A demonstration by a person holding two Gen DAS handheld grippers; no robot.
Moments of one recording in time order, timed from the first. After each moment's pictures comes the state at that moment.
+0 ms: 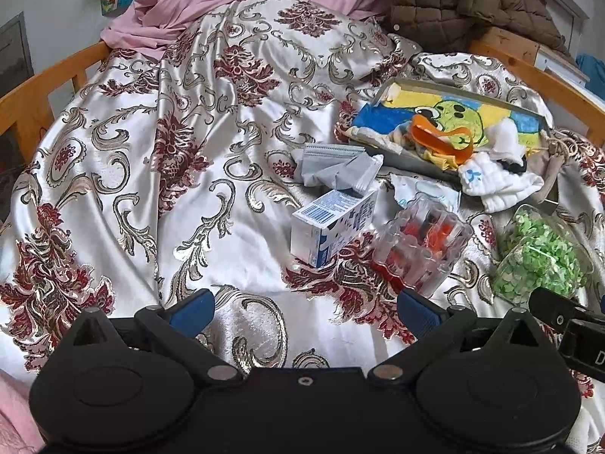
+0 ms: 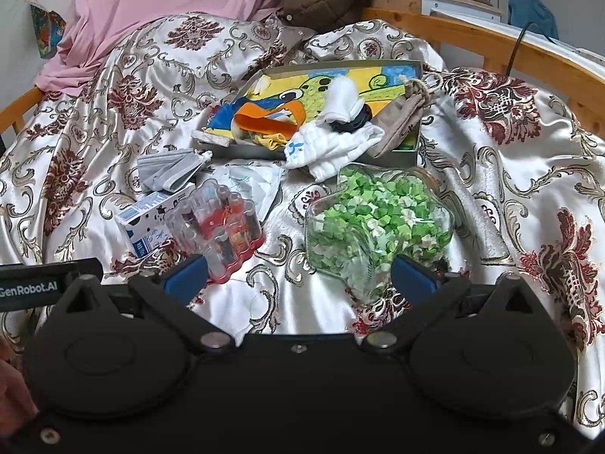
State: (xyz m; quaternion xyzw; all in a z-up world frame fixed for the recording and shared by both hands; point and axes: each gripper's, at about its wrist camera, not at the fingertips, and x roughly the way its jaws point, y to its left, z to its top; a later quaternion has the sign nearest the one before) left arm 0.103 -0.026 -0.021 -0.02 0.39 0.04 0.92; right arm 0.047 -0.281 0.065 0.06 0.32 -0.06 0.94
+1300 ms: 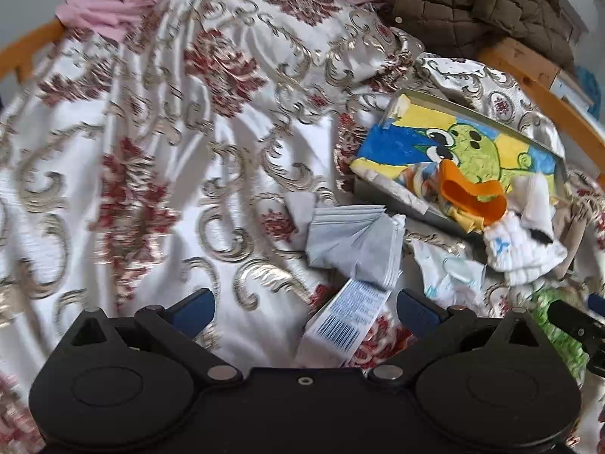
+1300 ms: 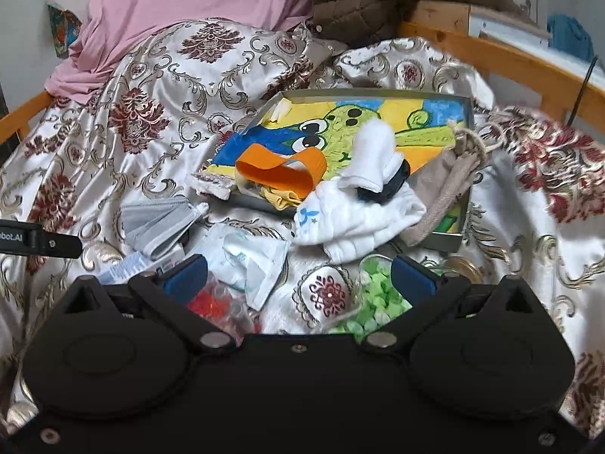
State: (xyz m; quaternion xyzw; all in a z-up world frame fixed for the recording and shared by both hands) left arm 0.243 0.030 -0.016 -0.07 0.43 -0.03 0.90; right arm 0.185 -0.312 0.076 0.06 0.32 0.00 0.95
